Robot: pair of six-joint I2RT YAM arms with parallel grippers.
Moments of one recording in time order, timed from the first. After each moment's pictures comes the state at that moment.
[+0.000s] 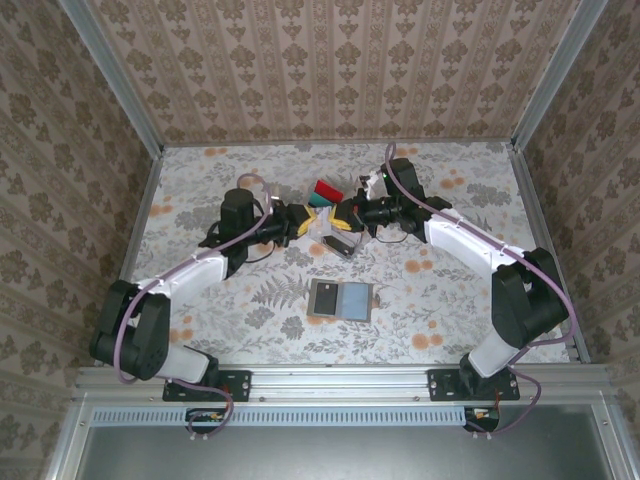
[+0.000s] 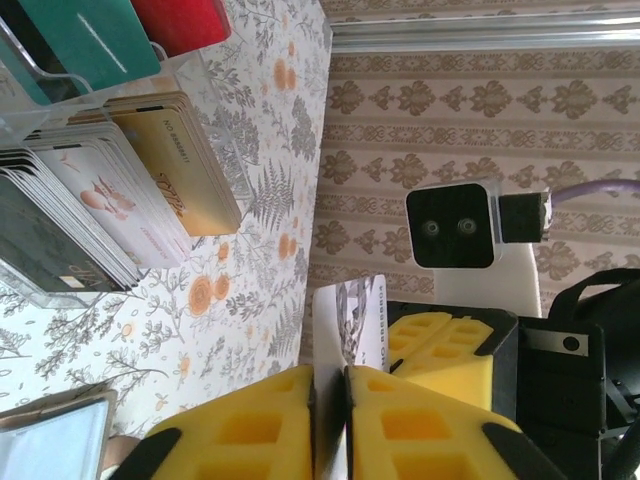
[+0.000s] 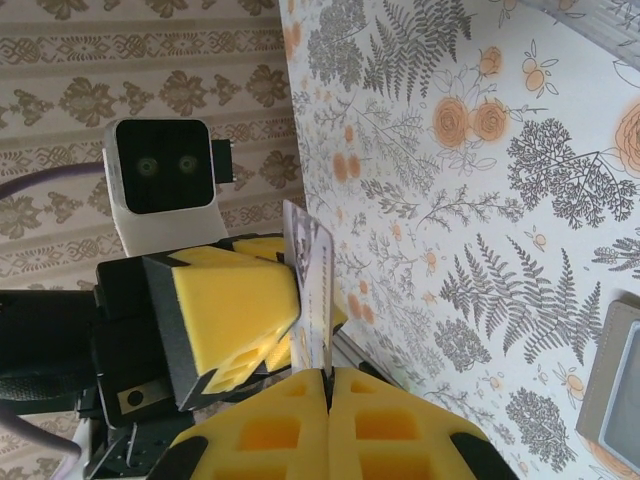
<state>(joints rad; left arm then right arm) -0.44 1.41 0.78 0.29 0.72 -1.31 0.43 1.62 1.19 -0.18 -0.79 1.09</state>
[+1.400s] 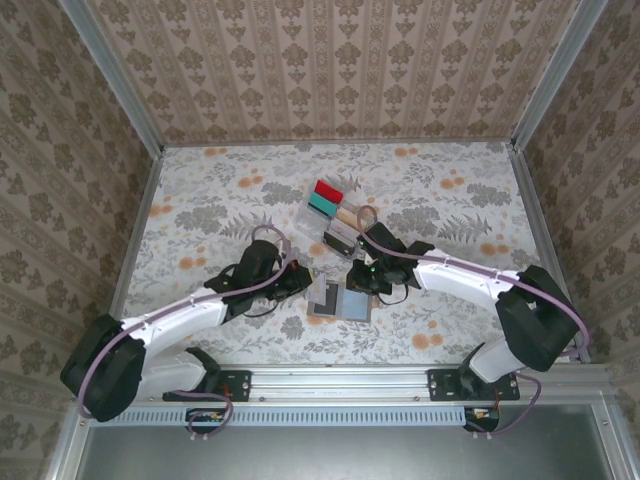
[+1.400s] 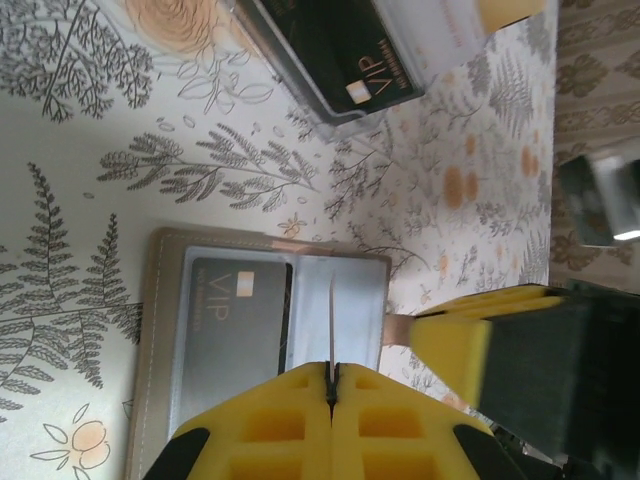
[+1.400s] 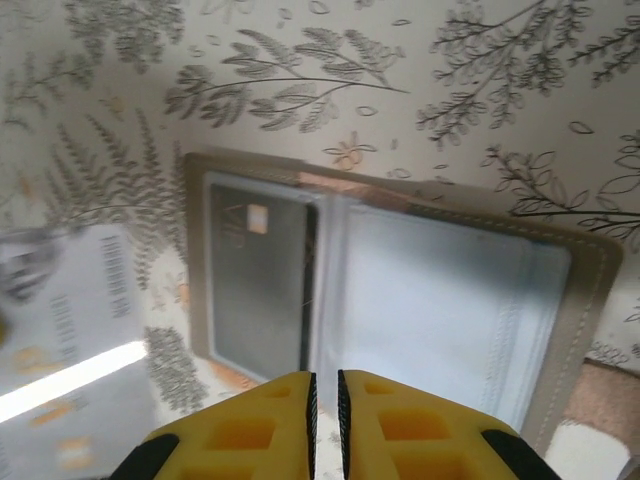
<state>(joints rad) -0.74 1.16 0.50 0.00 0.29 -1.00 0.68 1.51 0.88 -0.46 -0.24 0.85</state>
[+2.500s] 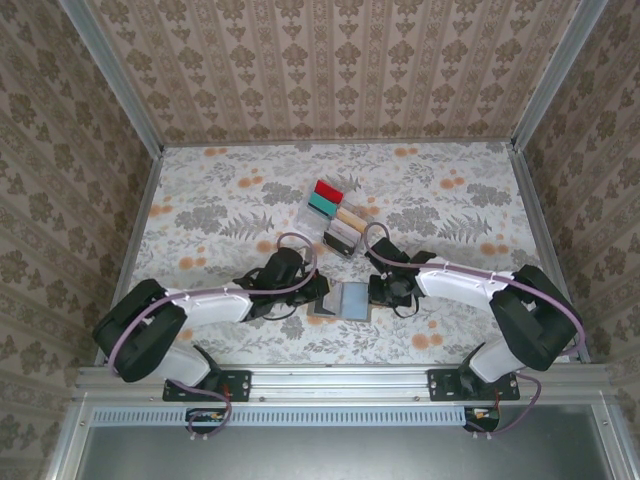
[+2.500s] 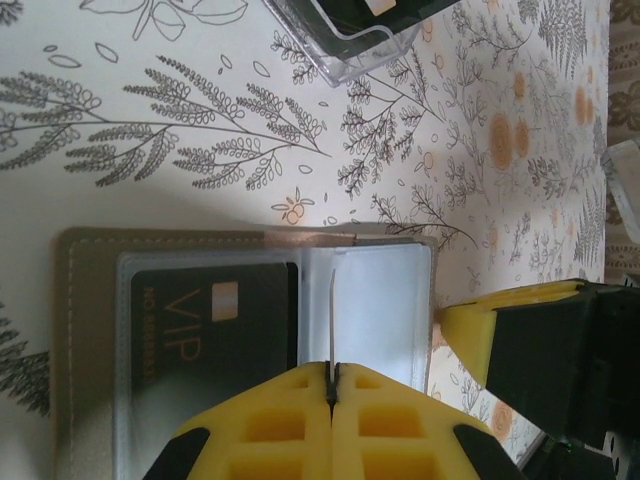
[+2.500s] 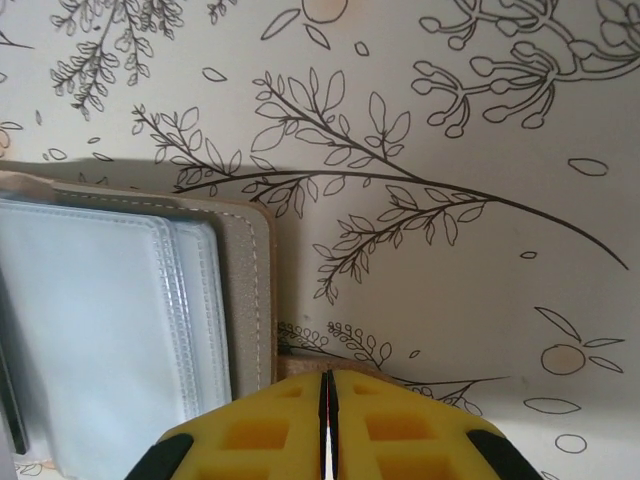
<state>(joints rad) -0.85 1.43 0.51 0.22 0.26 -0.98 0.67 1.50 0.76 -0.53 -0.06 0.81</state>
